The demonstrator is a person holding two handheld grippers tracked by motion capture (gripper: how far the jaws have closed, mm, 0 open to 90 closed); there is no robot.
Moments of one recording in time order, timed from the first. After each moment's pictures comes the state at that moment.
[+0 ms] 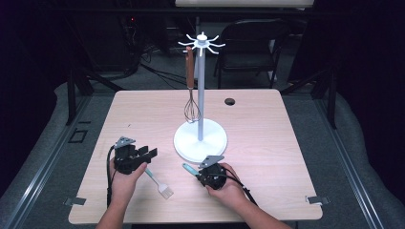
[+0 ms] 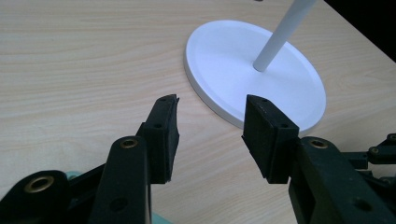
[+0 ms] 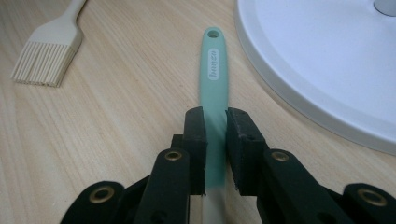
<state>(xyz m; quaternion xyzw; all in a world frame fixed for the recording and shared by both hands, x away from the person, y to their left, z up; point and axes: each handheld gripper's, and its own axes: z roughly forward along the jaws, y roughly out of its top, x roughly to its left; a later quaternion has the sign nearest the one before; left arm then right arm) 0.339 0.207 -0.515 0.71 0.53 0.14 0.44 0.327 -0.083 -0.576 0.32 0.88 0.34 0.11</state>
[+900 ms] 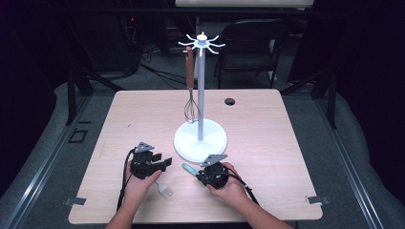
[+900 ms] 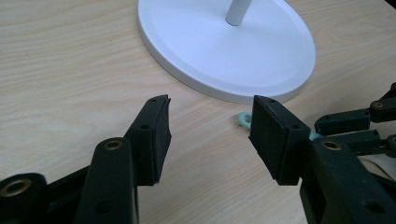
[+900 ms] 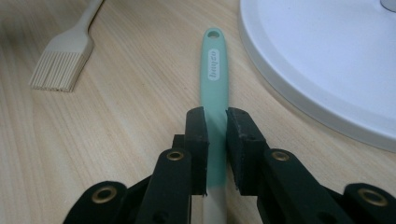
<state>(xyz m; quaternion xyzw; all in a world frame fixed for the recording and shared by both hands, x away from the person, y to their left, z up) 0.341 0.173 -0.541 0.76 0.49 0.10 0.41 0.330 -0.089 -0.576 0.32 0.87 0.36 0.09</state>
